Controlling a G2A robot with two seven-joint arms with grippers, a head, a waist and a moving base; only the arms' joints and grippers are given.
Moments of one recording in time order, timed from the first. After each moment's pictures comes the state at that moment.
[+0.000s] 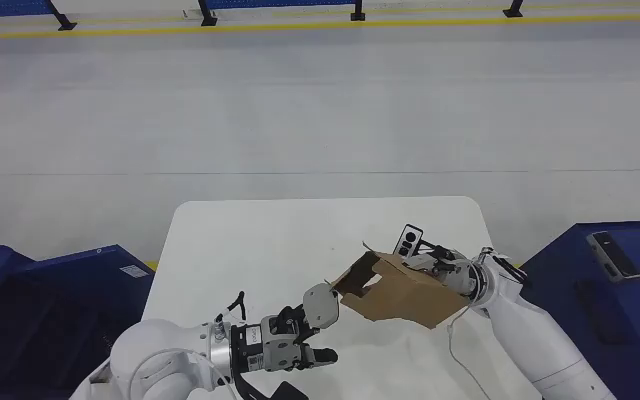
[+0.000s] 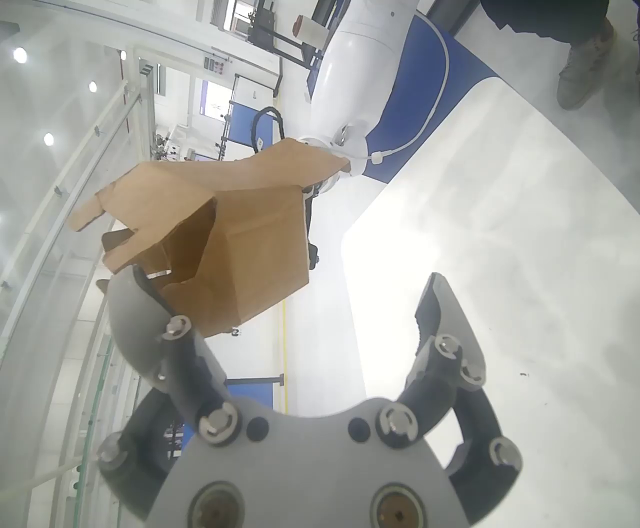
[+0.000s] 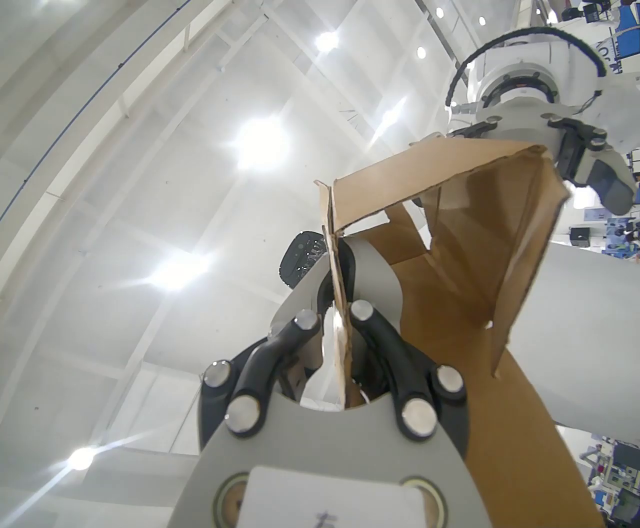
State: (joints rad) left arm 1.48 -0.92 -1.24 -2.35 2.26 -0.70 0.52; right arm -1.25 -0.95 1.16 -1.60 1.39 0.48 1.34
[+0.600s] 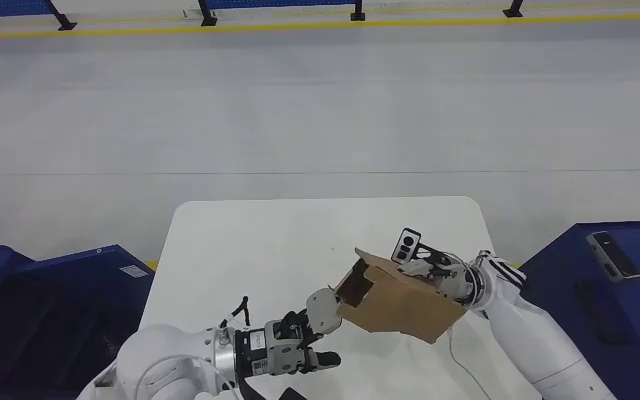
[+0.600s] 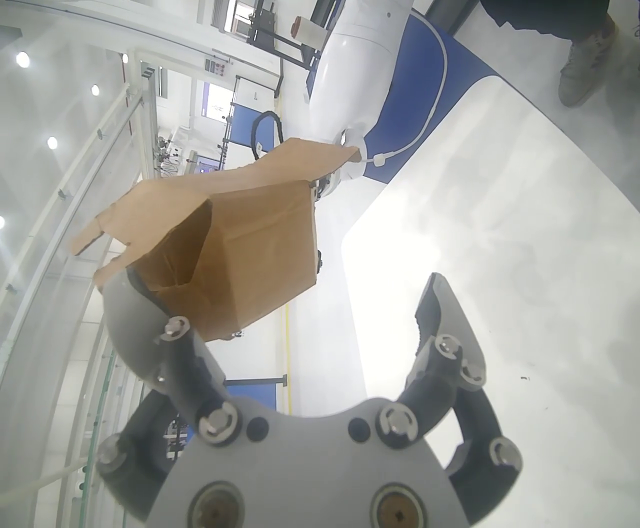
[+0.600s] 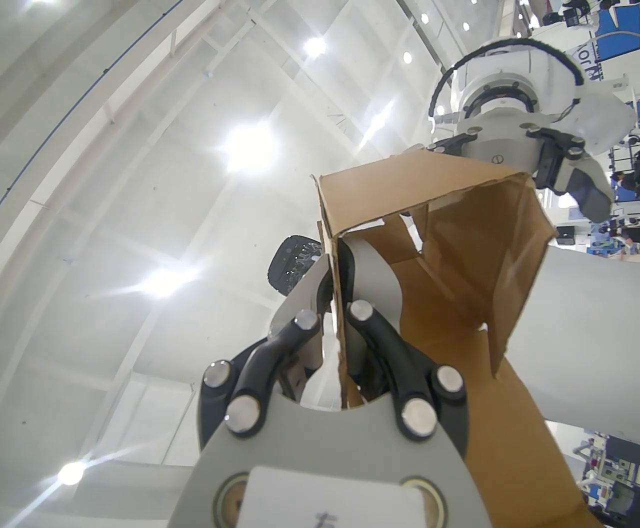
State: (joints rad) left arm 1.50 -0.91 -1.22 -2.35 2.28 -0.66 0.52; right arm -1.25 -0.95 1.15 -1.59 1.35 0.47 1.35
